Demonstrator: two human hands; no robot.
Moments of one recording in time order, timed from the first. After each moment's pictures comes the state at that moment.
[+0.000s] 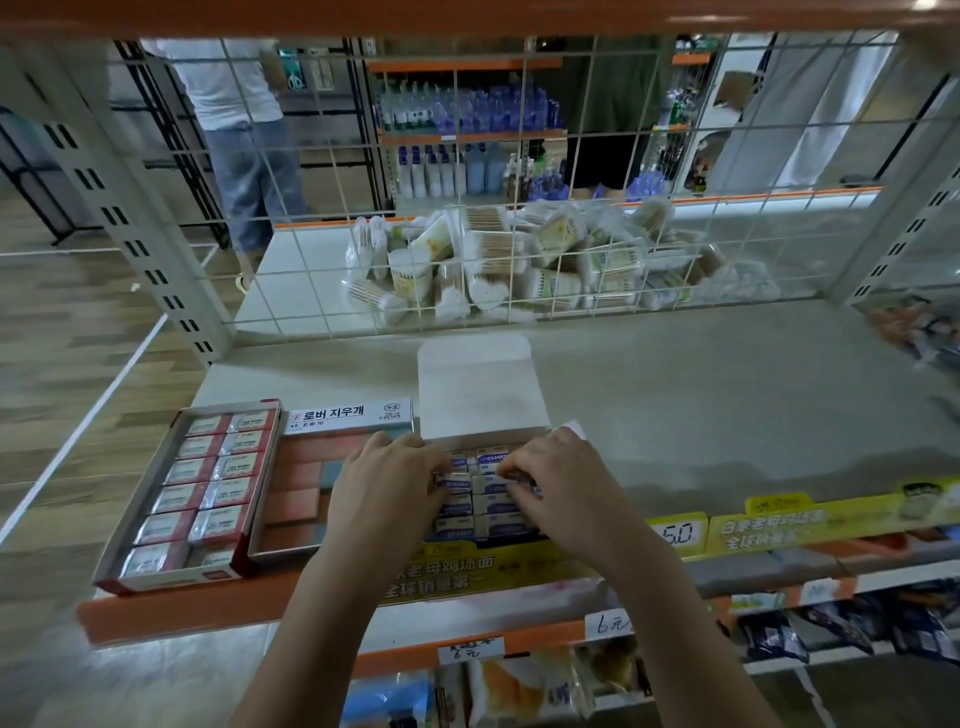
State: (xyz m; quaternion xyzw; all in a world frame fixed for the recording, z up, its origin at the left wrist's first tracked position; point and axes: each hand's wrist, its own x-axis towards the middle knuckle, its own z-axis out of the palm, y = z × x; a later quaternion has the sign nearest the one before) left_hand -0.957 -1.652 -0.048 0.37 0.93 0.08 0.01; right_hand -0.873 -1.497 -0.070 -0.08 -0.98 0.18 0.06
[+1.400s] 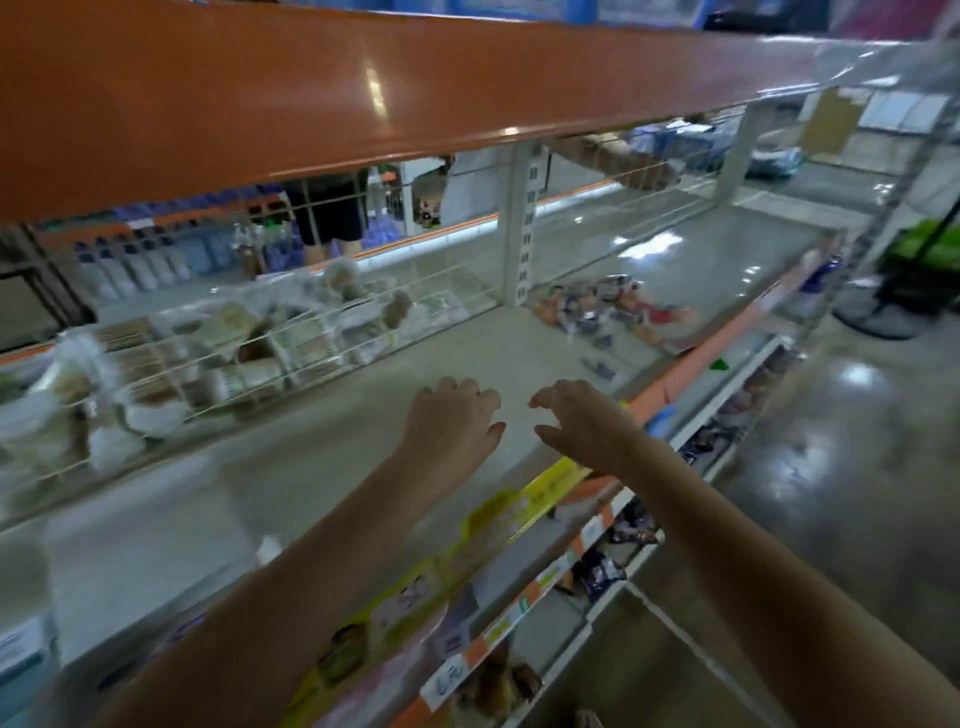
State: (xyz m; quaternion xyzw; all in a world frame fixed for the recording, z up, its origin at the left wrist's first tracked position) left_hand -0.867 -1.370 -0.029 0.68 0.73 0.04 -0.07; right_hand -0.721 -1.275 -0.041 -0.40 -0.91 0.08 0.03
